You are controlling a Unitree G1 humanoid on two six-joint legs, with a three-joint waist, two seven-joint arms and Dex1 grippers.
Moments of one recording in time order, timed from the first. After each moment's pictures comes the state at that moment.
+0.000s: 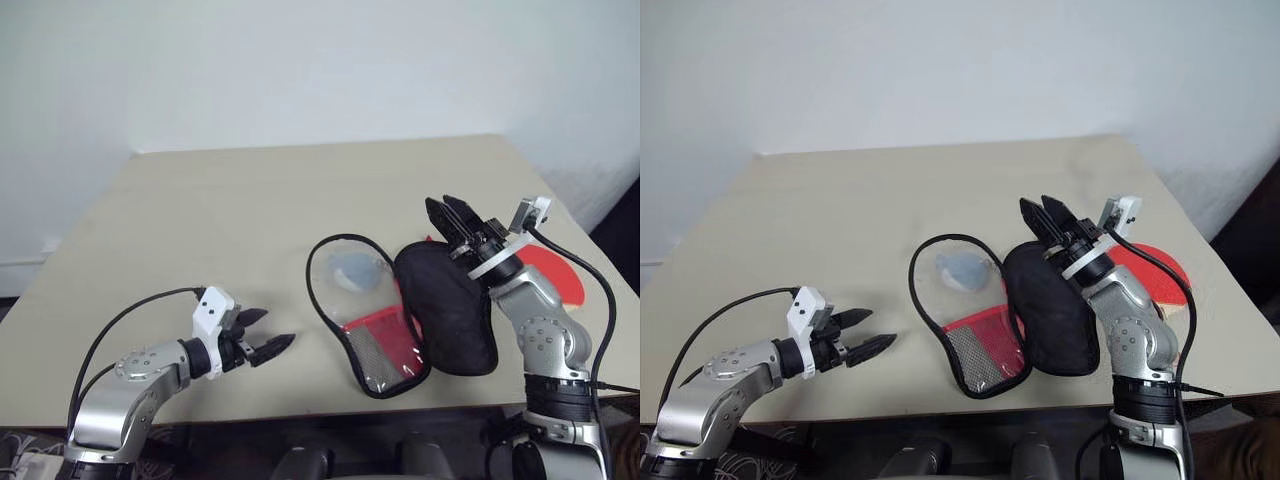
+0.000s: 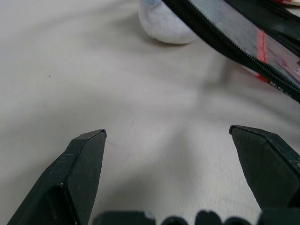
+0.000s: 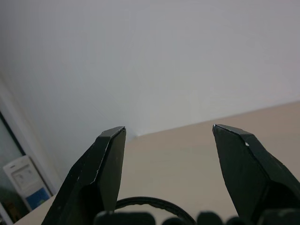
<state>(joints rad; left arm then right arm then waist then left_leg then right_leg) 0.10 0.63 0.10 -0.34 -0.49 0.63 -0.76 -0.35 -0.22 -0.21 -0.11 0.74 0.42 0.55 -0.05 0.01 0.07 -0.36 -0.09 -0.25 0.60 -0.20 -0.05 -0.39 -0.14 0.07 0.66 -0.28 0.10</state>
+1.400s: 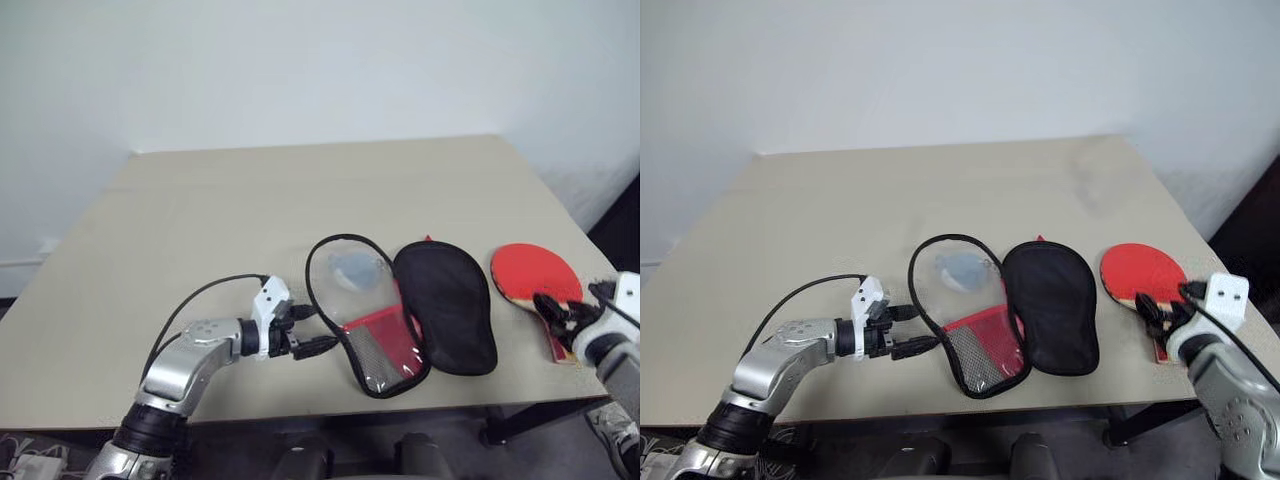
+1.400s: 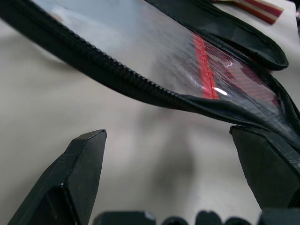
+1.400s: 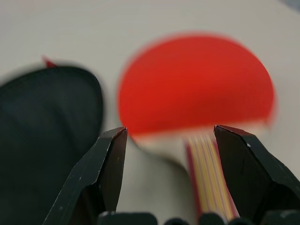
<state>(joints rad) -0.18 0.54 -0.18 -0.10 -0.42 0.56 -0.92 0.14 -0.46 -0.56 -0.49 0.66 0.99 0.07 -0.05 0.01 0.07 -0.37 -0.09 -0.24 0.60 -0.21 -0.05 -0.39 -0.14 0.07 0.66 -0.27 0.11</state>
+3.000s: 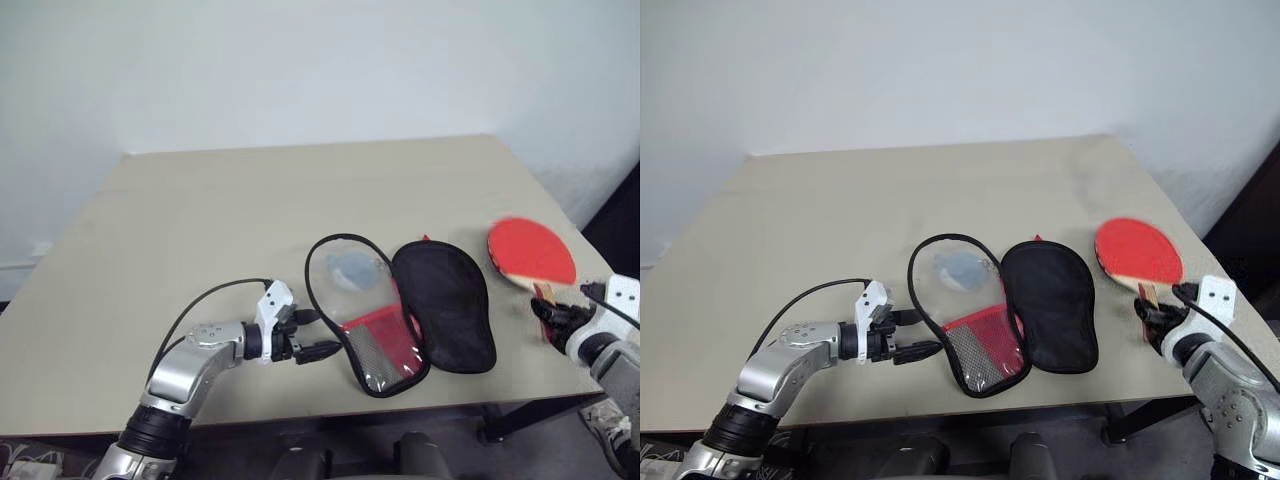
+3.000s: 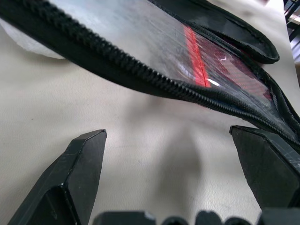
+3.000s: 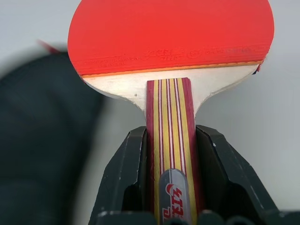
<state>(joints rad) -0.16 0.53 -0.17 -0.11 -0.40 0.57 -0.94 0.01 -0.44 -0.57 -0.48 0.66 1.03 0.15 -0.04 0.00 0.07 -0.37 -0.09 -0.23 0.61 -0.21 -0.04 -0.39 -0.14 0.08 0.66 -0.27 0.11</state>
